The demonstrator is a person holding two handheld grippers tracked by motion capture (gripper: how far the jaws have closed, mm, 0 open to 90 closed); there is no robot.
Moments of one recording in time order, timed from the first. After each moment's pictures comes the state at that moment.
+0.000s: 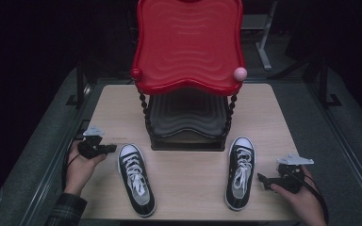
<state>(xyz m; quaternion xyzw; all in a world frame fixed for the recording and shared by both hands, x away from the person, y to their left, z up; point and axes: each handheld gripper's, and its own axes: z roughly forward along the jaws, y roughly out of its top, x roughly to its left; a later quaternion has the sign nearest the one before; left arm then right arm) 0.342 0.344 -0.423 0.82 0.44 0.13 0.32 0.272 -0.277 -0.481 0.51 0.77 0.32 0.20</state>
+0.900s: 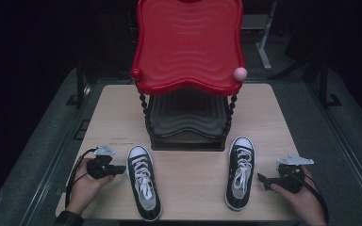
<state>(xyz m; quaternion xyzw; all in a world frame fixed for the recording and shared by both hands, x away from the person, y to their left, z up) 0.305 0.305 -0.440 0.86 0.40 0.08 0.31 0.272 -0.277 -0.481 0.51 0.77 0.32 0.20</state>
